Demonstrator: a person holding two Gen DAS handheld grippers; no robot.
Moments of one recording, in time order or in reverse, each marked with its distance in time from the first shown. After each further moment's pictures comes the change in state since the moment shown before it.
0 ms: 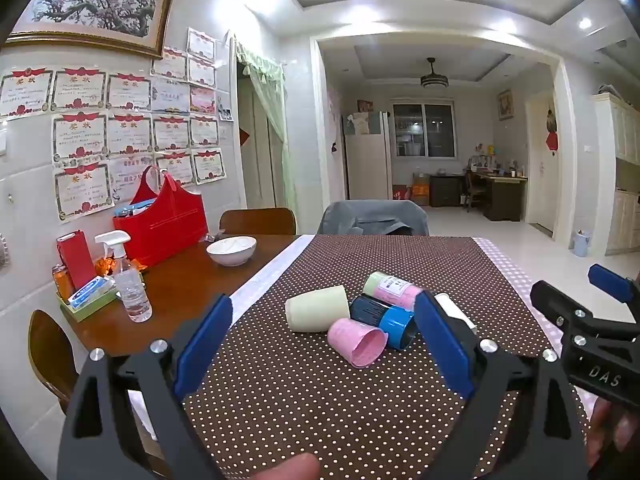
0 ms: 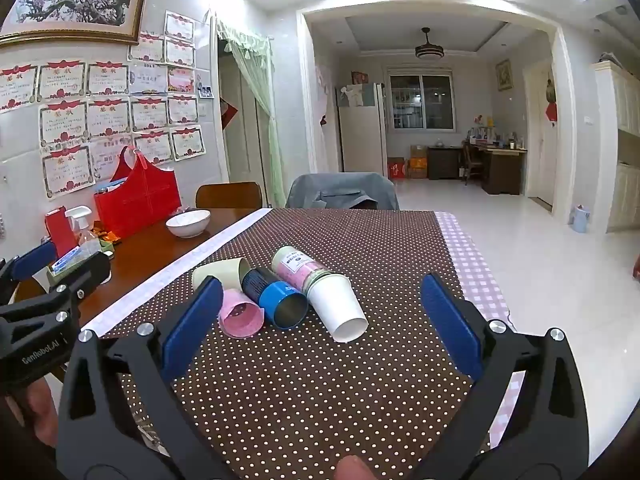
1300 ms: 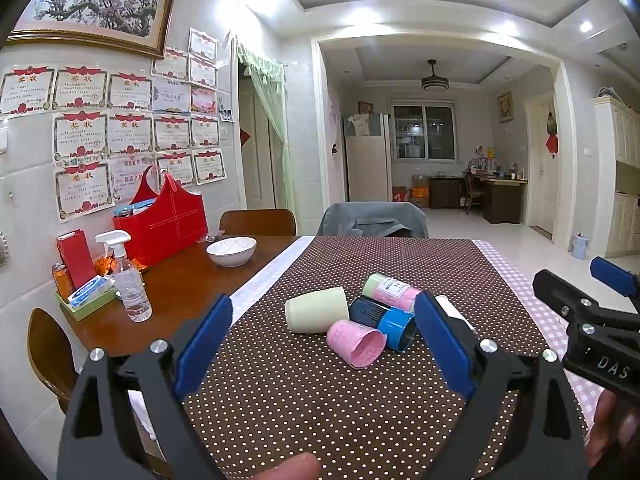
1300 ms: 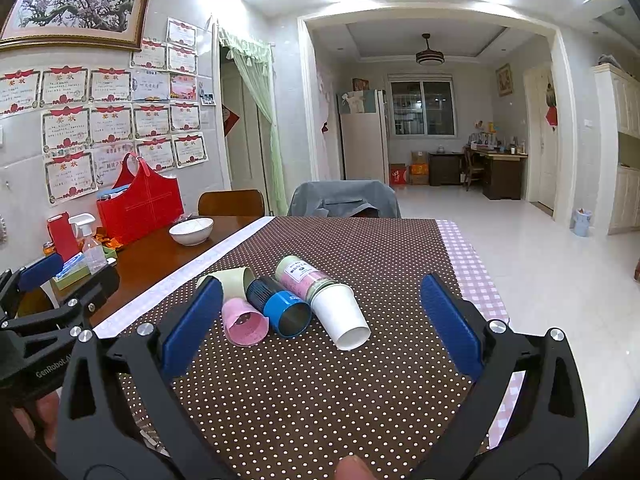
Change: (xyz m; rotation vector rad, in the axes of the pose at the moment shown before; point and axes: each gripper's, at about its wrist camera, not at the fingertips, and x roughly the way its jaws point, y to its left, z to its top) left arm 0.000 0.000 0.000 -0.010 -0.004 -0.004; right arm -0.008 0.003 0.006 0.006 -0.020 0.010
